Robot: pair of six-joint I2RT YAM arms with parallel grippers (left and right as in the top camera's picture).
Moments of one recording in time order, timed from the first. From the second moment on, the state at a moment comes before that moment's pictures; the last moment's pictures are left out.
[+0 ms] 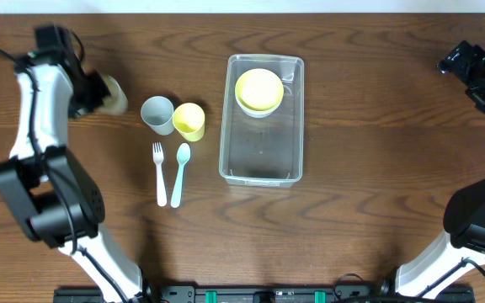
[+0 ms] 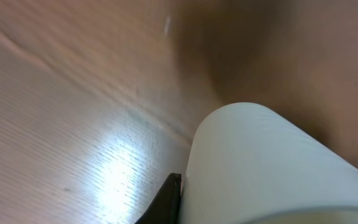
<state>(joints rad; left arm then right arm) 0.27 1.99 1.78 -1.03 0.02 -0.26 -0.33 1.94 2.00 -1.30 -0.01 0.51</state>
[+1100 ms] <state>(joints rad) -0.44 2.15 1.97 -1.20 -0.01 0.04 -0.33 1.94 2.00 -1.30 -0.01 0.51</state>
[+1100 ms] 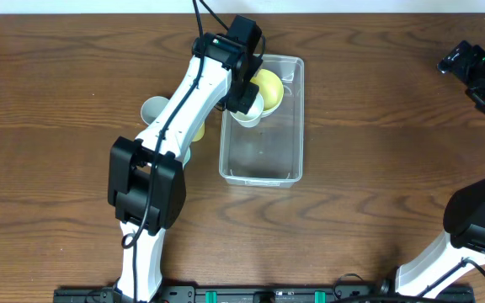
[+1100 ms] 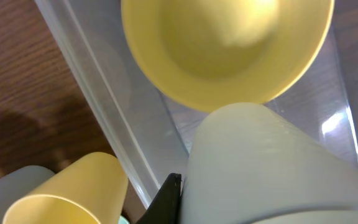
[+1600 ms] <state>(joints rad) -0.44 2.15 1.95 -1.19 0.00 0.04 -0.33 1.94 2.00 -1.30 -0.01 0.51</state>
